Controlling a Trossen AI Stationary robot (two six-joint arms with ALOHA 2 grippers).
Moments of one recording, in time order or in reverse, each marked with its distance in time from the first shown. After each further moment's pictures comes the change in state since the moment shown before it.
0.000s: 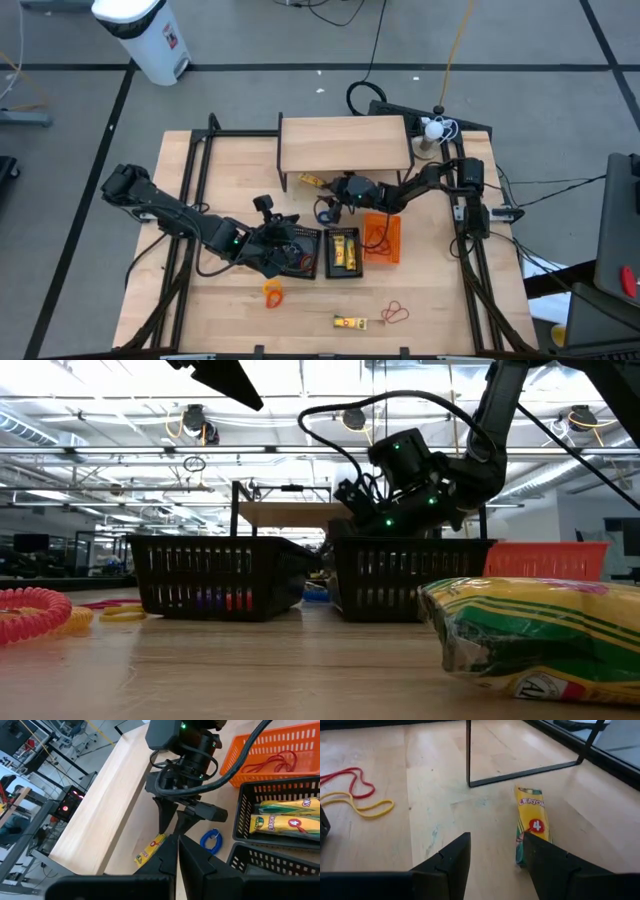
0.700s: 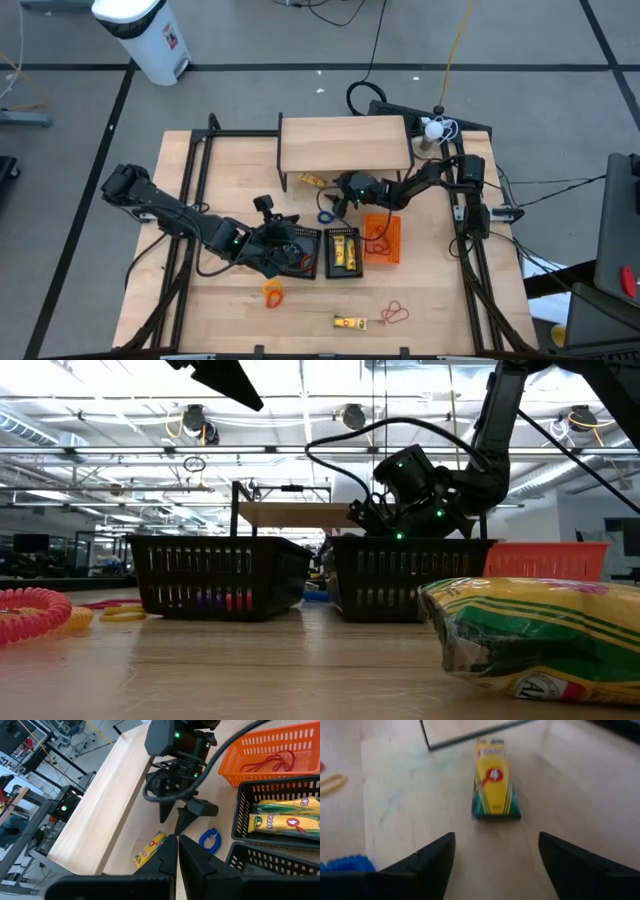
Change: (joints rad) left arm 0.000 0.000 0.000 0.000 0.007 0.000; right arm -0.059 0.000 -0.047 -0.056 0.001 0.106
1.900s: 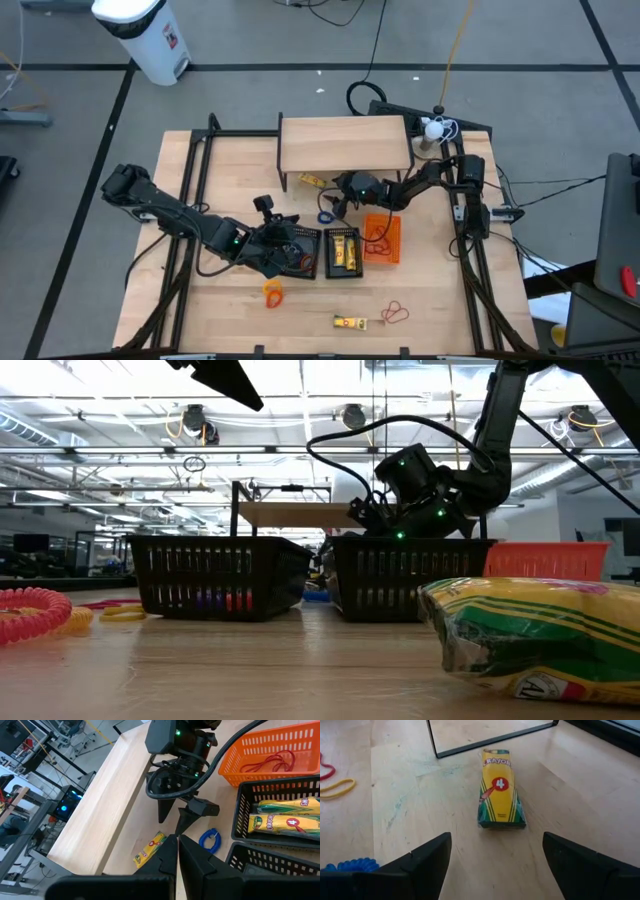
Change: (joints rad) left arm 0.000 0.000 0.000 0.001 0.000 0.000; right arm 0.001 0.000 -0.008 0.033 -0.005 -0.030
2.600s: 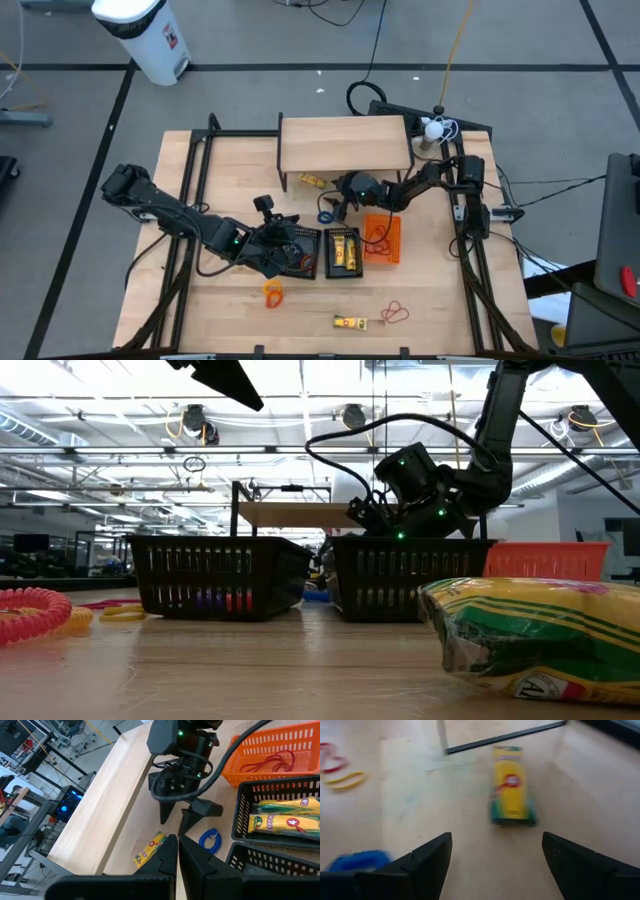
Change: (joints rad) left arm 0.000 0.000 0.000 0.001 0.000 0.003; right arm 0.013 0.000 0.000 -0.006 0.007 -0.020
